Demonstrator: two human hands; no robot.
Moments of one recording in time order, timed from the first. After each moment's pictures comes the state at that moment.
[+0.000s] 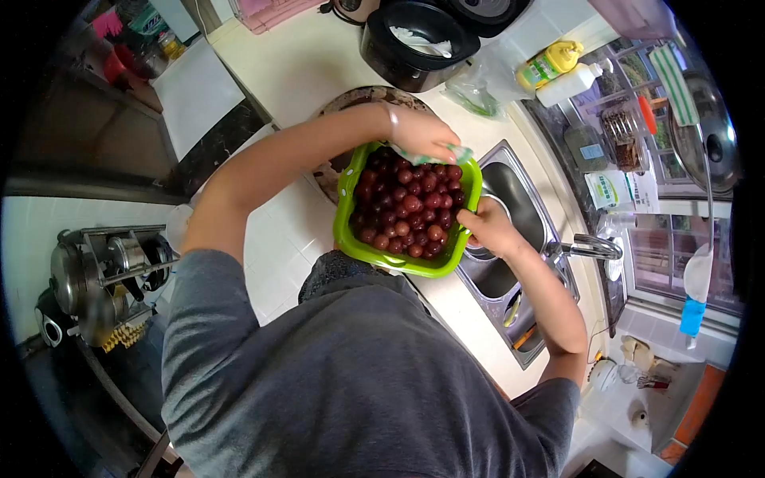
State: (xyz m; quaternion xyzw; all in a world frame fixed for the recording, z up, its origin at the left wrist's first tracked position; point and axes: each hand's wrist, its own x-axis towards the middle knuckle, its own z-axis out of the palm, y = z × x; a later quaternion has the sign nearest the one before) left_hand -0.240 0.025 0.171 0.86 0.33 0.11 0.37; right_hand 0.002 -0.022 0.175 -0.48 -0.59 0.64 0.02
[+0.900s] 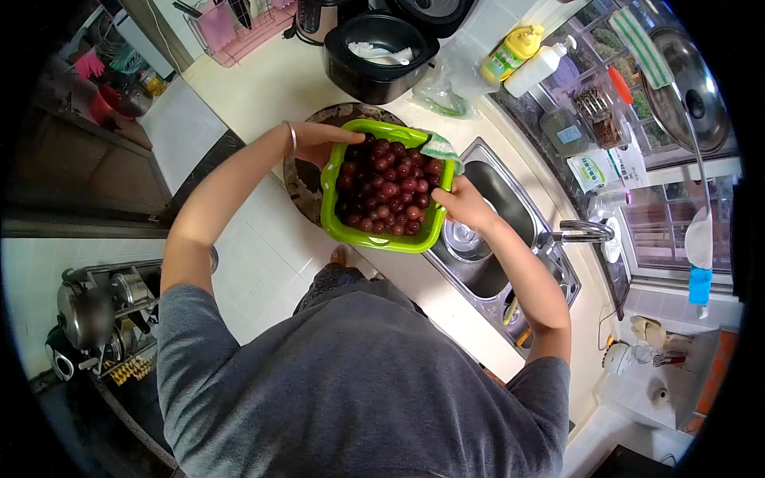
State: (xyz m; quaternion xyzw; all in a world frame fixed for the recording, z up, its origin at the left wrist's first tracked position) left_hand -0.309 0.000 0.145 0.42 0.36 0.08 0.83; right_hand 0.009 0.018 0.152 -0.45 -0.66 0.60 0.06
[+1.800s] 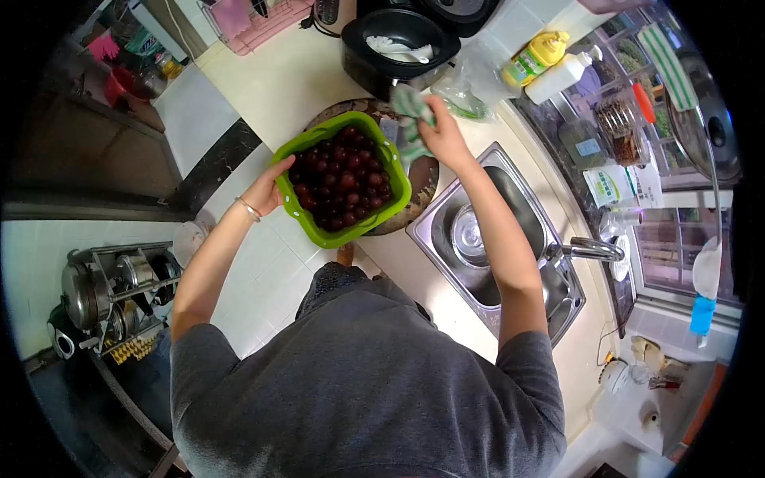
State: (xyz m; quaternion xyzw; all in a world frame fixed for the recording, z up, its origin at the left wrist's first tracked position) left_hand -0.346 -0.117 0.074 0.18 0.44 0.52 0.71; right_hand -0.083 0.109 0.105 -0.31 -0.79 0.44 0.31
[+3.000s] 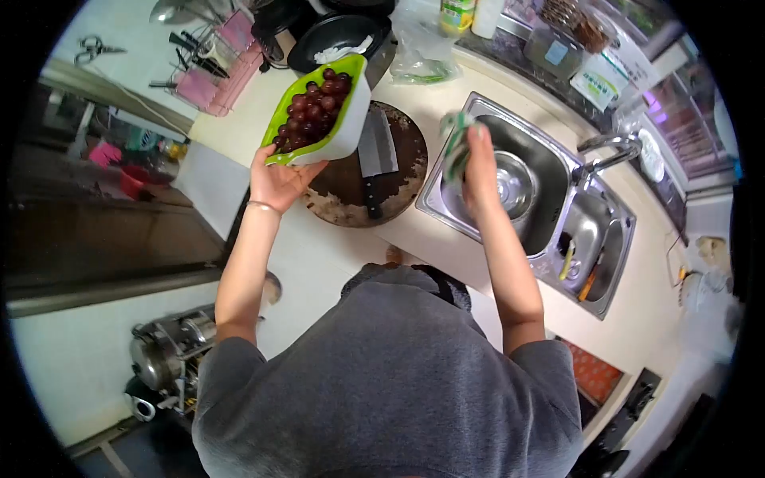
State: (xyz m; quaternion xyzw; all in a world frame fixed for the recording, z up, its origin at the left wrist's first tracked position) left_hand -0.272 -0.074 0.169 0.07 0.34 0.62 0.70; right_hand 0.029 -0.011 0.125 -0.46 -0.39 0.59 0.54
